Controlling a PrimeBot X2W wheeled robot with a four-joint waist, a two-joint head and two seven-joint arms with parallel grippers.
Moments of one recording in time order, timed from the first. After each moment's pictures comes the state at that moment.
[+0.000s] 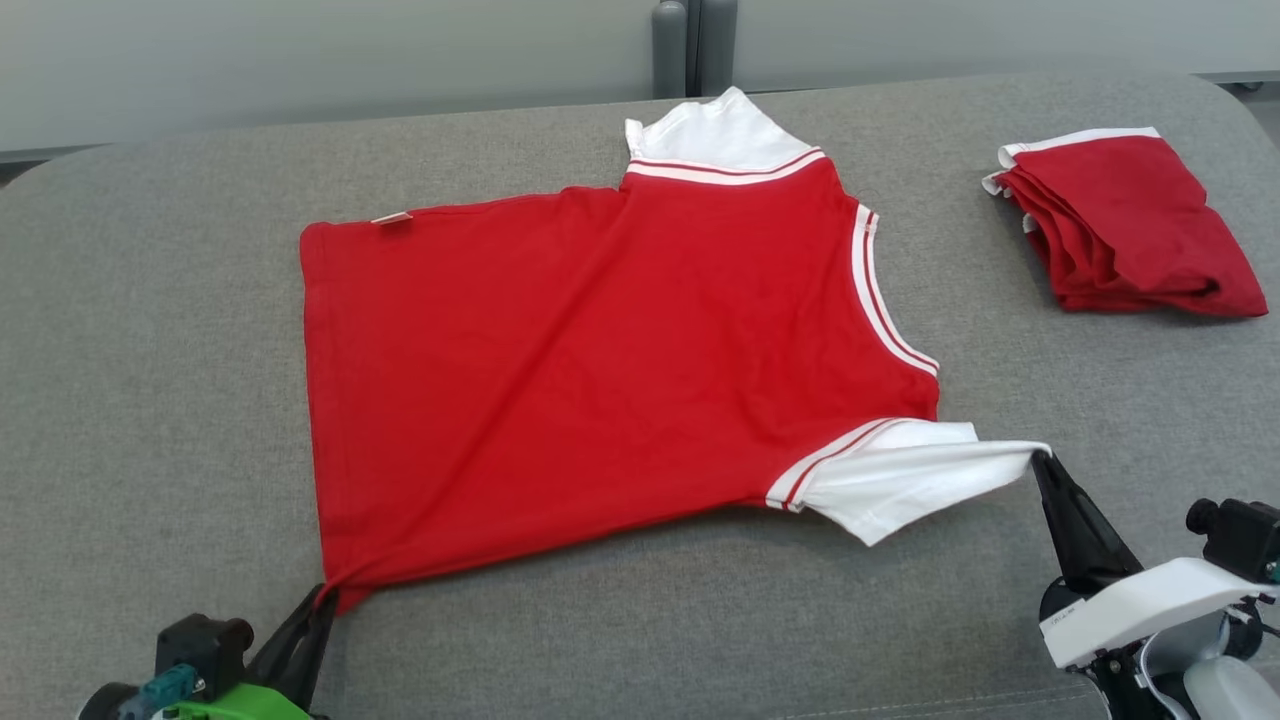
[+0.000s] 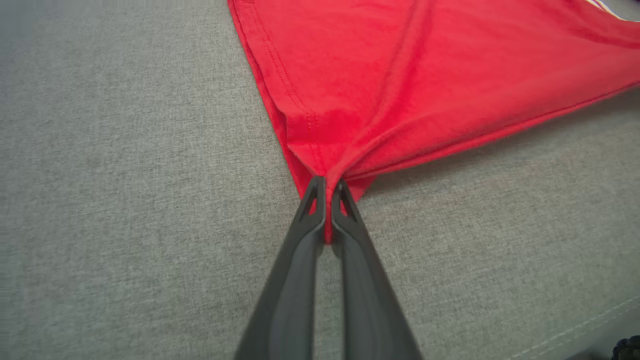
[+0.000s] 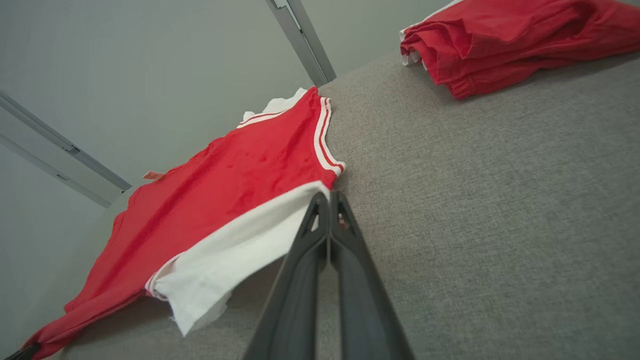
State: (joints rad) left arm 0.03 0.28 -0.28 0.36 -0.43 -0.13 -0.19; right arm 0.09 -0.23 0.17 0.17 0.66 0.11 -0.18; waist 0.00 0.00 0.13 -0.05
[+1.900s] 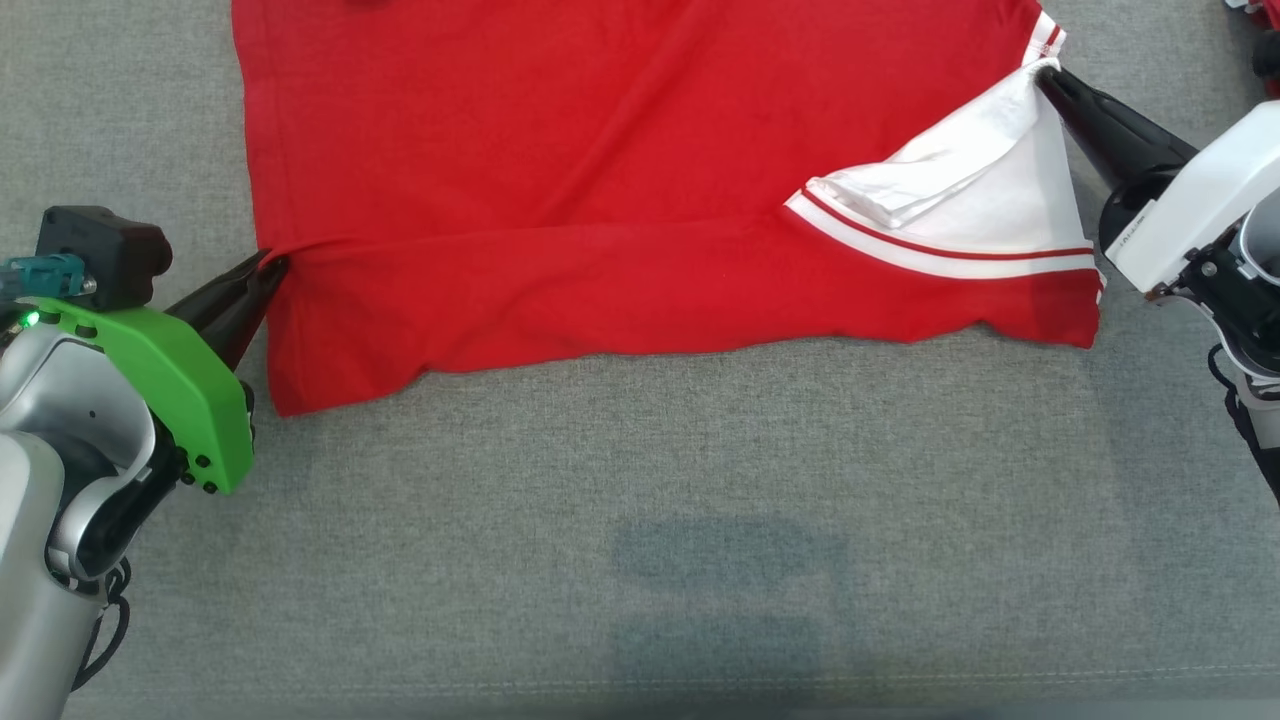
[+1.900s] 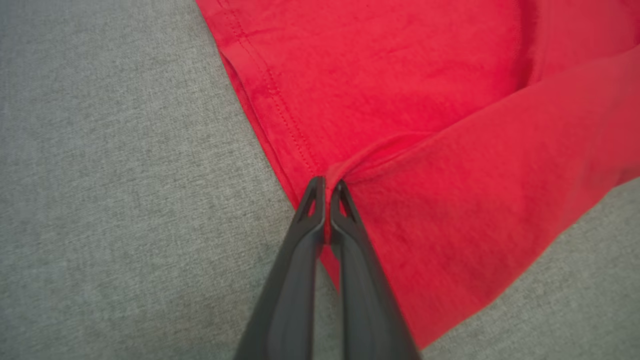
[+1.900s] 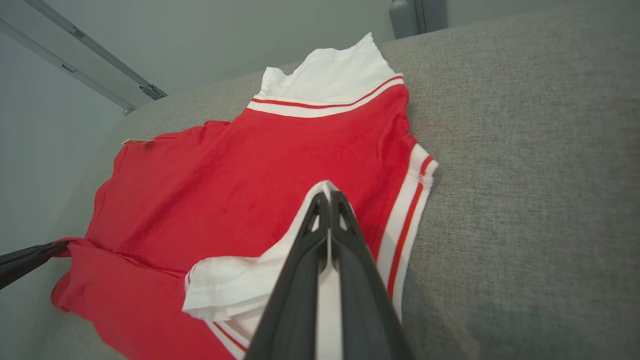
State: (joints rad) left arm -0.47 0.52 -0.37 0.03 -0.66 -0.13 0.38; right arm -0.55 -0.43 0.24 0.09 0.84 0.08 0.40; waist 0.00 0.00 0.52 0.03
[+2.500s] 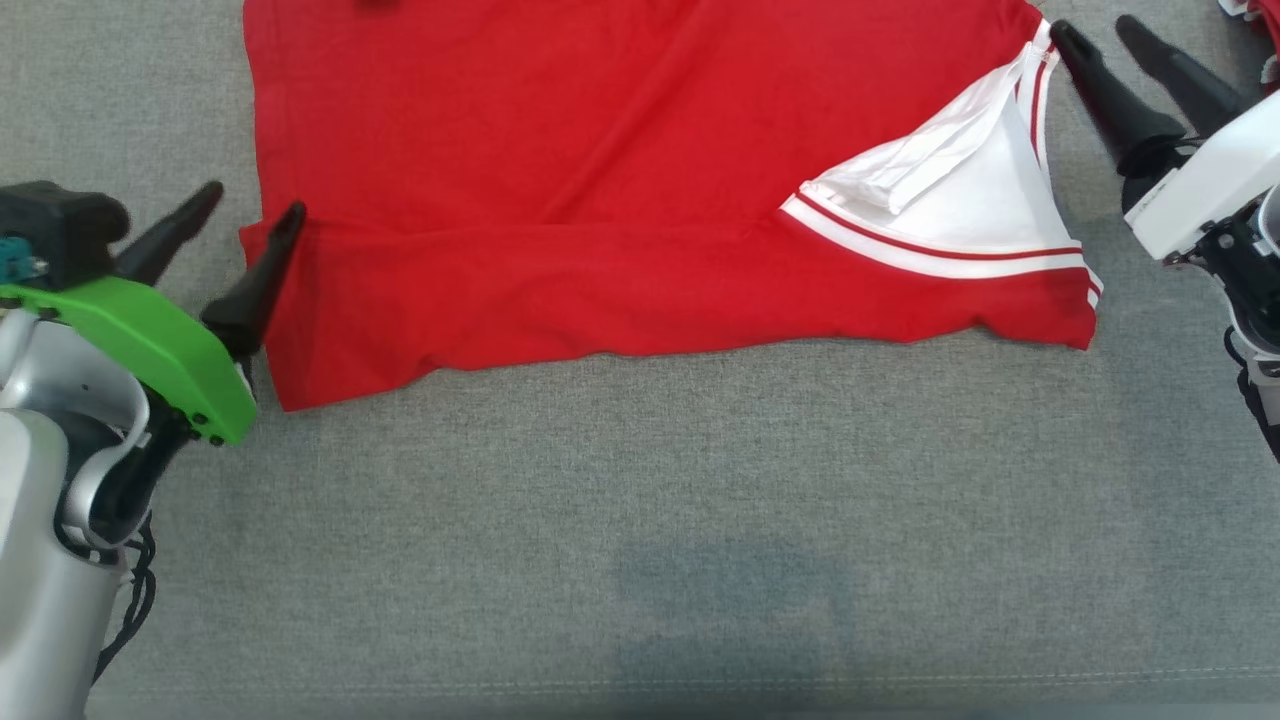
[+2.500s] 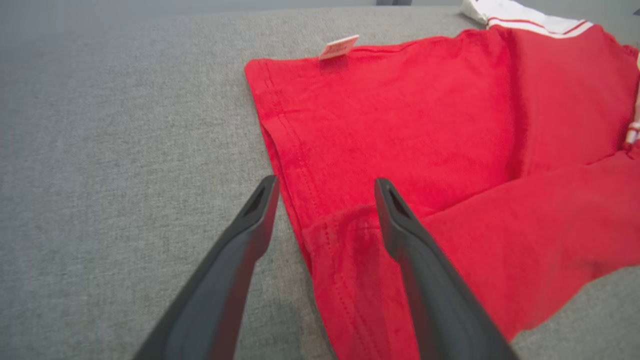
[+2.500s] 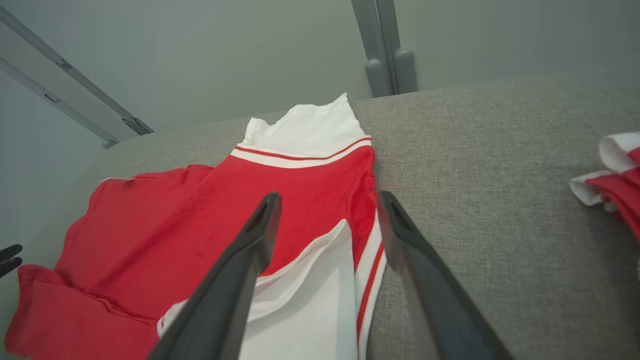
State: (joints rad) left arm -0.50 0.44 -0.33 0.10 -0.66 -0.12 0.26; right arm -0.59 -0.41 0.24 0.16 0.76 0.10 0.30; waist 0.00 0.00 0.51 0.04
